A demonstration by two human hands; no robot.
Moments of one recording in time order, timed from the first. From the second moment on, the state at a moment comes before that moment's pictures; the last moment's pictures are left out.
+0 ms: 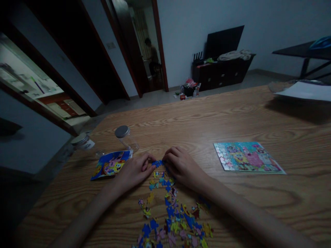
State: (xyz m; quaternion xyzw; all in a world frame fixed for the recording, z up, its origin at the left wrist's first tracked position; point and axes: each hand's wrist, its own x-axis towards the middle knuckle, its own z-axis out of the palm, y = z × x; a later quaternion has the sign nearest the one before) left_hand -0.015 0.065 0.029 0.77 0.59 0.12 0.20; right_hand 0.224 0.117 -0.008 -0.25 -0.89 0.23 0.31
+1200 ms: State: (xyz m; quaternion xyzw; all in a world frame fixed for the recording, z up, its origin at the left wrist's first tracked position) left_hand -0.007 0.058 -0.001 0.75 0.61 0.23 0.13; right_hand 0.225 0.109 -0.011 -0.18 -0.94 0.10 0.28
